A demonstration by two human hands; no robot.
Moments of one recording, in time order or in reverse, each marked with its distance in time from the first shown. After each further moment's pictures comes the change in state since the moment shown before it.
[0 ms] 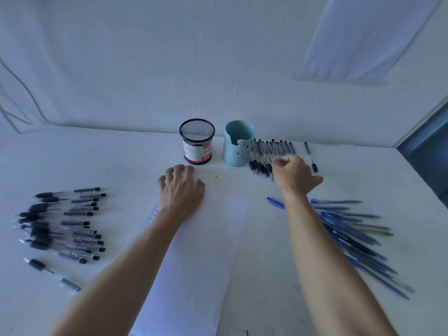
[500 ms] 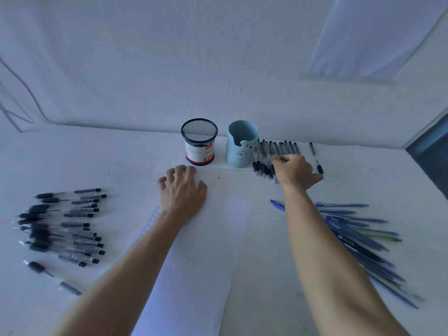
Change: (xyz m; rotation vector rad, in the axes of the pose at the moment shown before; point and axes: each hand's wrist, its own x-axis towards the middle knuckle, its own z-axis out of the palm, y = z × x) left_hand 0.001 -0.001 0.004 0.012 0.035 -0.002; right_hand 0.028 0.000 0.027 -0.034 -0.036 0.059
